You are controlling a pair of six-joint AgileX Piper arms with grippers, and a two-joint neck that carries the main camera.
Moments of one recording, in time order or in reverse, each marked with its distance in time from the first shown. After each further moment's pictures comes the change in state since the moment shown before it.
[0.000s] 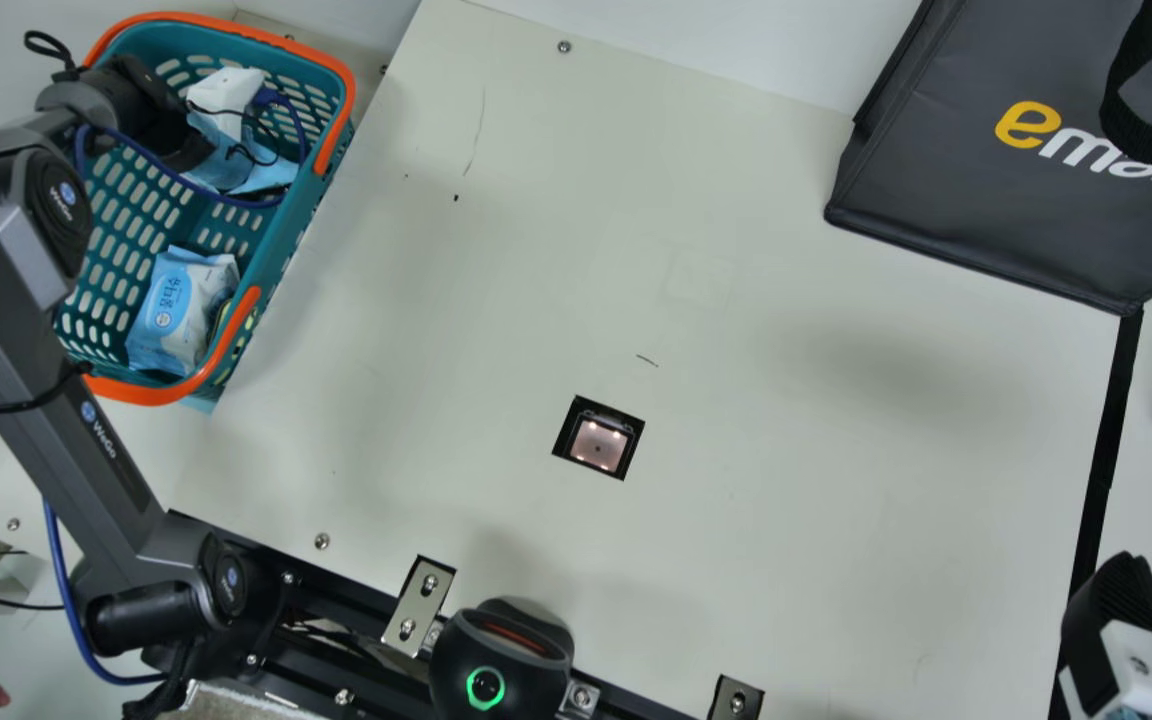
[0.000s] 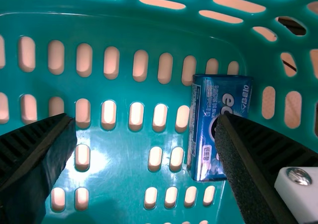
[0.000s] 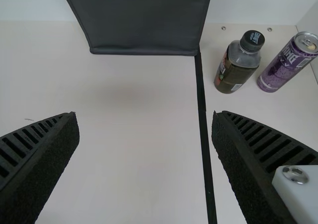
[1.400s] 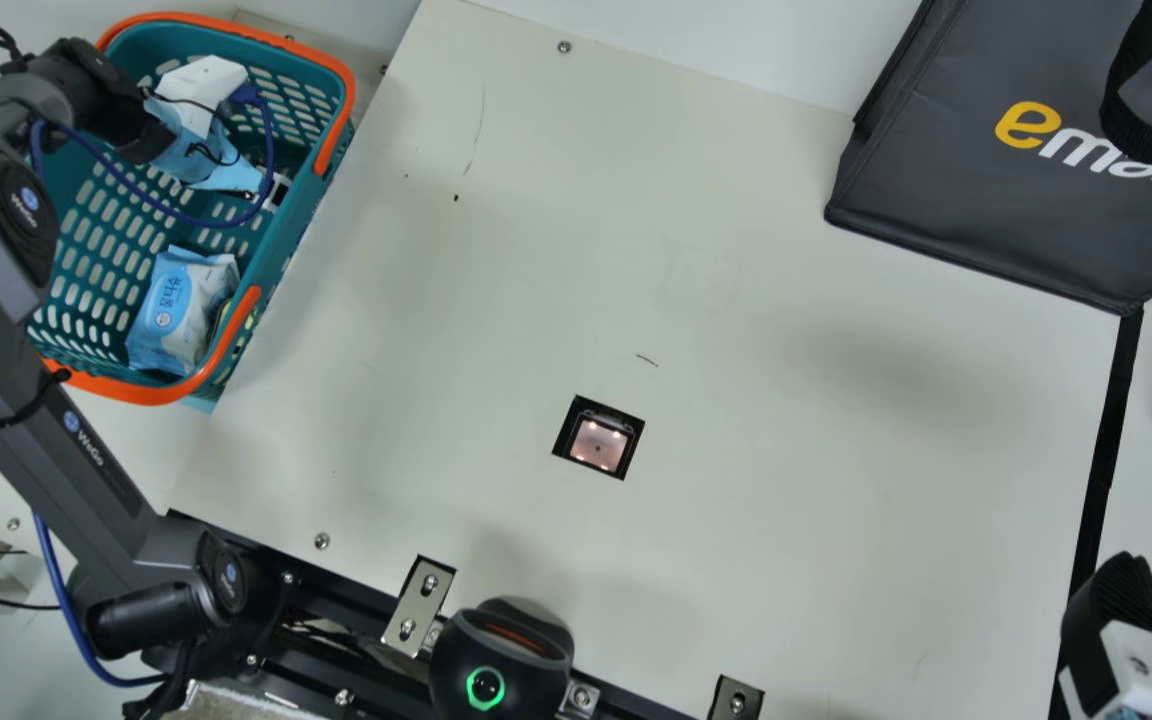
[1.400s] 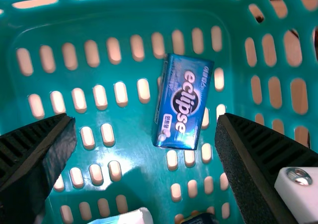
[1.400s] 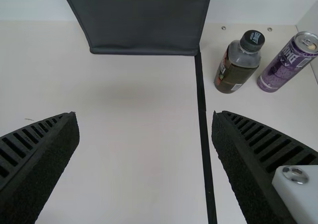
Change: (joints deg) left arm 3.5 -4.4 0.8 -0.8 6.1 17.8; right arm 0.0 0.0 0.0 0.0 0.1 0.0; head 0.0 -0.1
